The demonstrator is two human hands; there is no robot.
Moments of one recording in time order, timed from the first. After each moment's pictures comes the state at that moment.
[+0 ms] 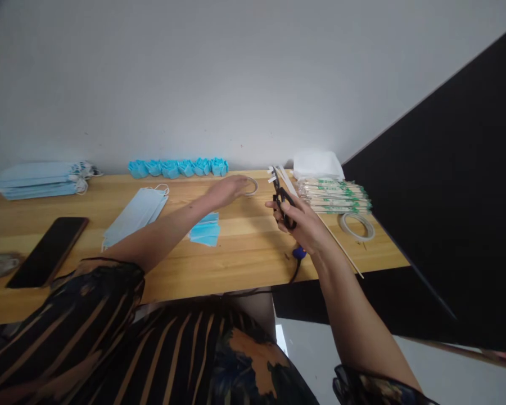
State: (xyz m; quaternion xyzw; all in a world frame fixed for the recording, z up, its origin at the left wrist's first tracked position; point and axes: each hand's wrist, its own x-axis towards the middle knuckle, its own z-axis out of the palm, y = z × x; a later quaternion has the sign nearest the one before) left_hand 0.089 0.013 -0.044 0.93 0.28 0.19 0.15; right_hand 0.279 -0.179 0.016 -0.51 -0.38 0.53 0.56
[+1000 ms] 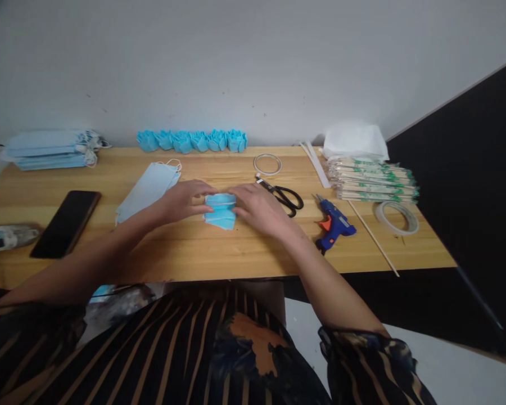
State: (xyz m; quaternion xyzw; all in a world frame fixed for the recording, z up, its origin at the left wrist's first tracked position) left_hand -0.067 -0.051 -0.044 0.88 0.32 0.21 0.28; right_hand 0.188 -0.125 -0.027 -0.48 -0.84 0.15 0.19
